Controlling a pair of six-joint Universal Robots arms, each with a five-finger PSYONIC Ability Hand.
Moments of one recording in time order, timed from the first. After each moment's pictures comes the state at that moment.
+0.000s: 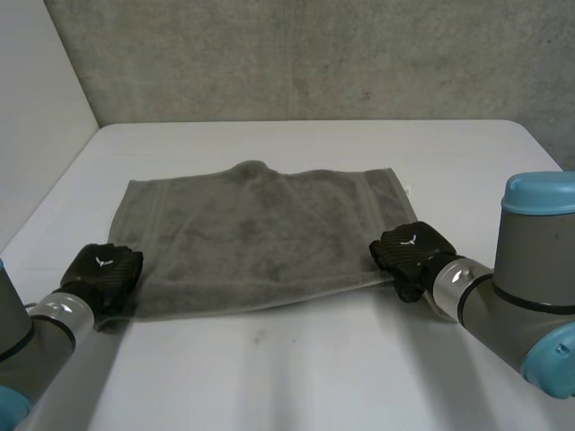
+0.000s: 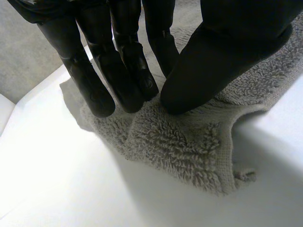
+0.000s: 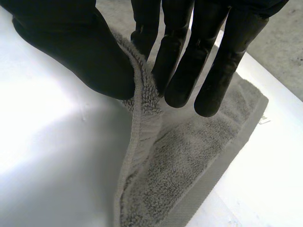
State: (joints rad) left arm 4.66 -1.89 -2.04 3.52 -1.34 3.66; right arm 1.97 -1.15 1.60 0.06 1.38 2.63; left_hand 1.15 1.21 1.21 1.21 1.02; right_hand 0.97 1.18 1.19 1.19 1.00
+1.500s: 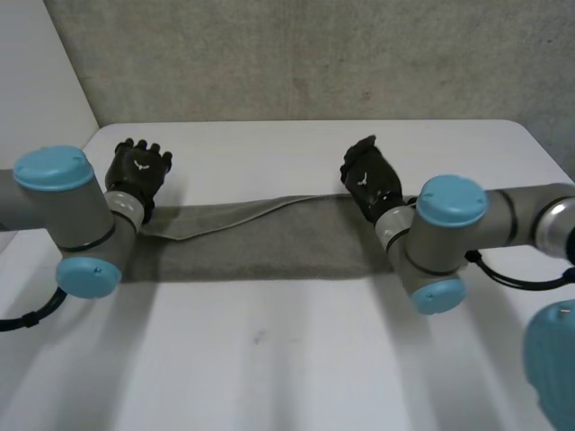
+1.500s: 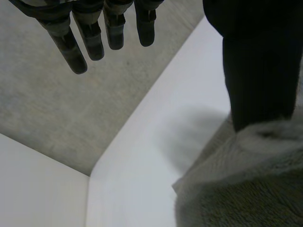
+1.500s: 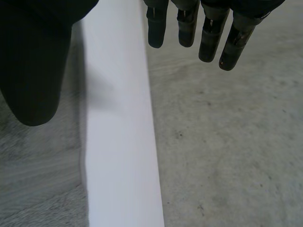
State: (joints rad) left arm 4.45 -2.28 -1.25 3.43 -1.58 3.79; right arm 2.05 -0.69 1.10 -0.40 1.49 2.08; left_hand 0.20 0.19 0.19 0.19 0.04; right_hand 0.20 0.22 0.21 0.23 0.05
